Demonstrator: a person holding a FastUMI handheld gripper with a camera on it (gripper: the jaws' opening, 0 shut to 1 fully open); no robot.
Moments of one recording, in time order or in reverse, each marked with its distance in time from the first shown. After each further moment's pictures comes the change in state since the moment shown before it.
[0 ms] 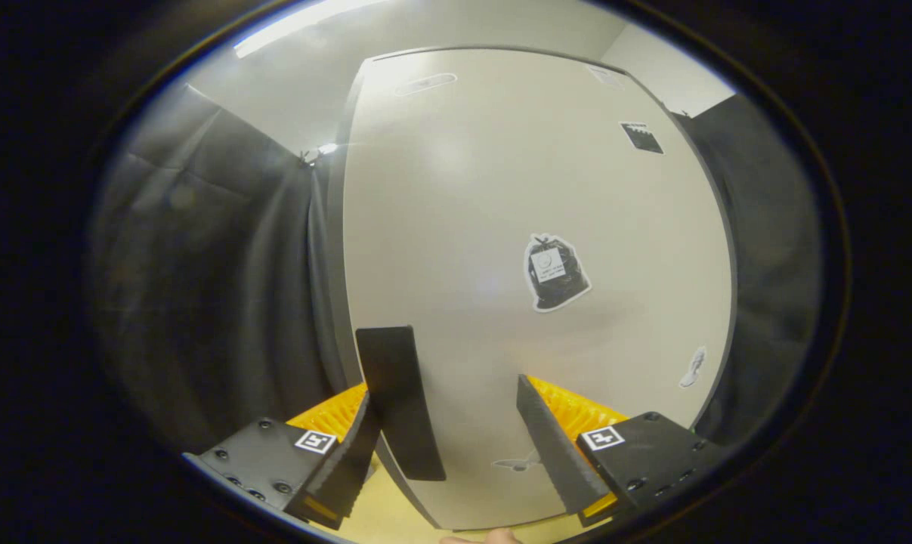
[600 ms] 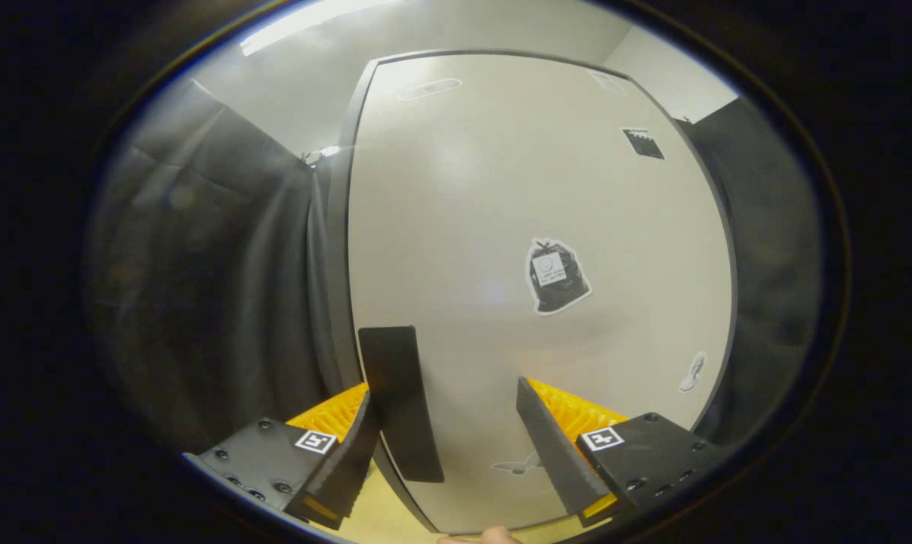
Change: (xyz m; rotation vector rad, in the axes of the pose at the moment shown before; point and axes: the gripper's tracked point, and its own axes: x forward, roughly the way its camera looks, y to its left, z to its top) arm 0.002 -0.001 0.001 -0.010 -0.011 -0.003
